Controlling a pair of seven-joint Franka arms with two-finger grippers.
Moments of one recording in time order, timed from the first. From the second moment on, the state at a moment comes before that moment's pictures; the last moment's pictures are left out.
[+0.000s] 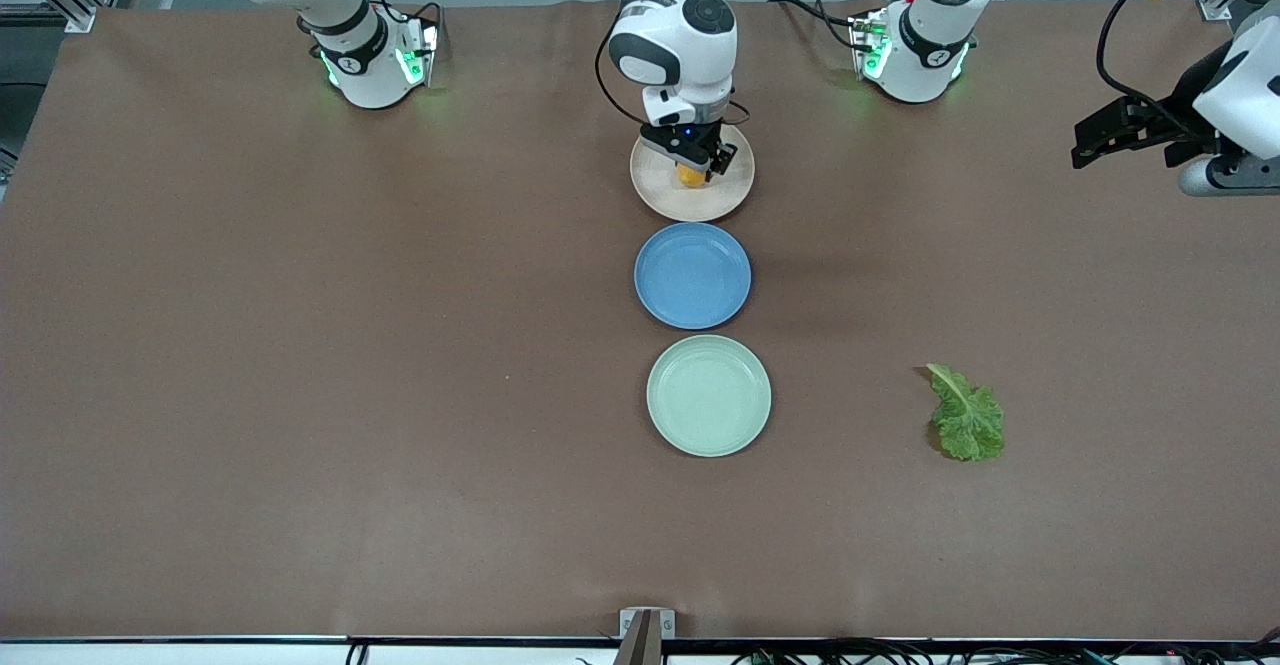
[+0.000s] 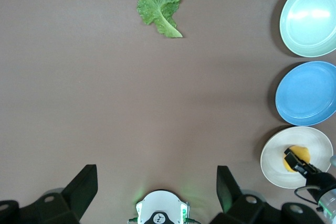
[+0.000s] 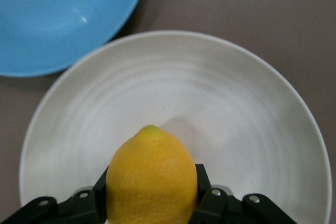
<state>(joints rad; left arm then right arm) -0.02 -0.01 -0.07 -1.51 0.00 1.35 -0.08 1.26 0.63 -0.07 -1.78 -0.02 2.45 1.79</state>
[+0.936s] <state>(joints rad) -0.03 -0.01 -0.07 -1.51 0.00 1.38 -0.08 0.75 0.42 -0.08 -1.89 -0.02 2.33 0.92</state>
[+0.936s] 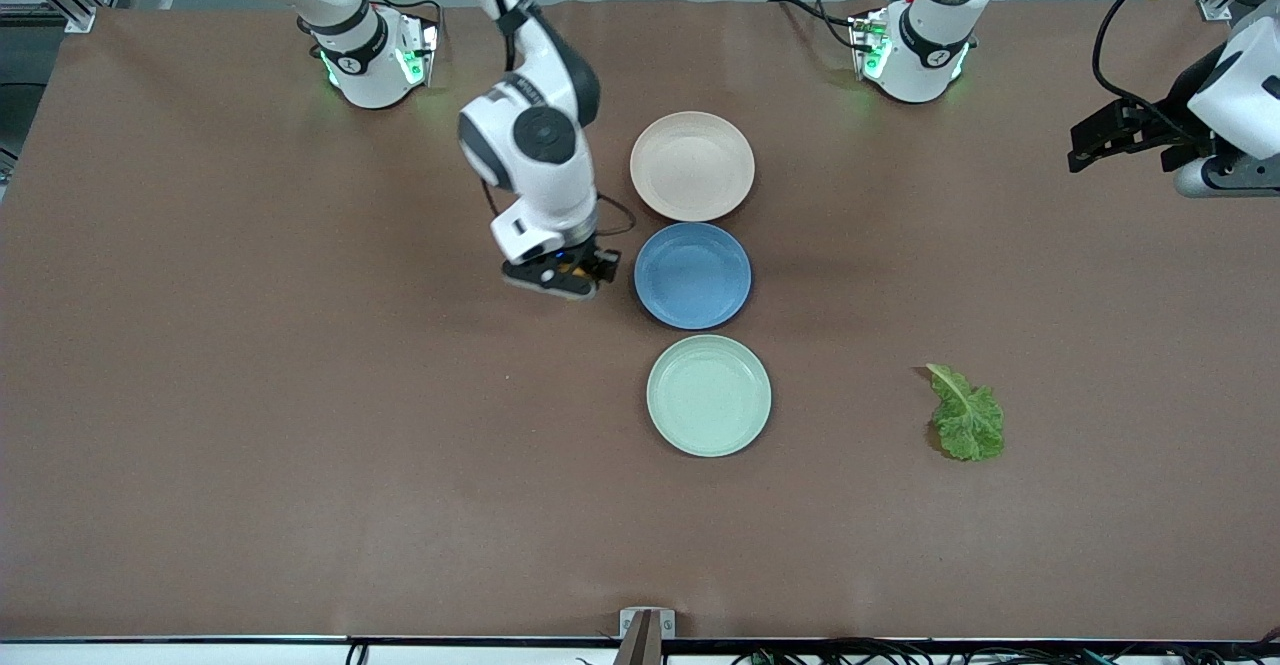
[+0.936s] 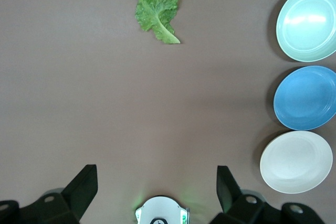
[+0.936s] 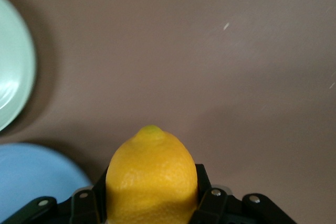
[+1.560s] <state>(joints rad) -0.03 -0.01 -0.07 -1.52 0.01 1.39 -0.08 0.29 0.42 -0.08 -1.96 0.00 2.36 0.22</state>
